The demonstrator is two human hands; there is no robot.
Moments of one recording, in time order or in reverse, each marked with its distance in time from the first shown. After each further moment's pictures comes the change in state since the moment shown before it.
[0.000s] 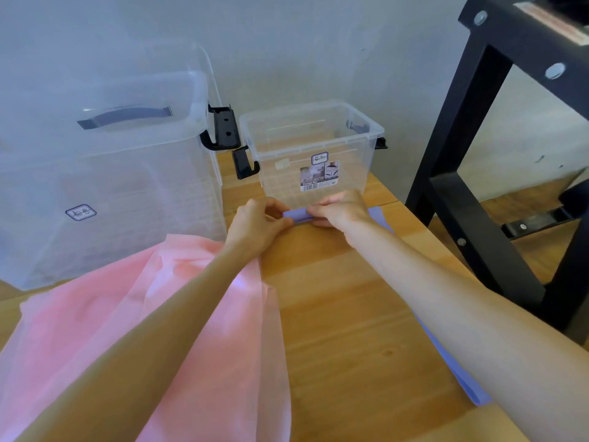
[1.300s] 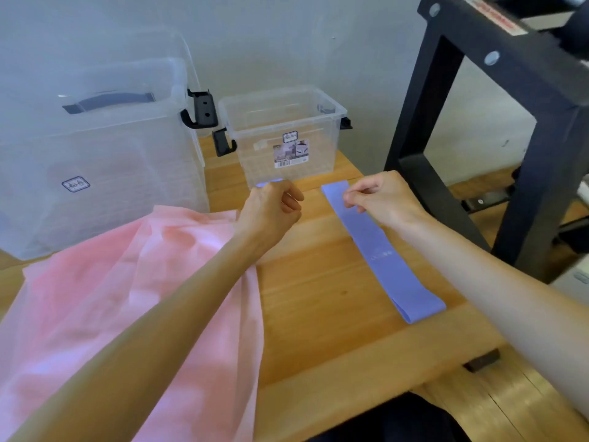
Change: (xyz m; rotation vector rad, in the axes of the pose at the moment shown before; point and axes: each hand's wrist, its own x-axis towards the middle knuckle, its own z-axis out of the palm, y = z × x) left_hand -0.054 0.051 0.012 -0.004 -0.014 0.167; right_hand -0.078 0.001 -0.095 -0.352 0.049 -0.224
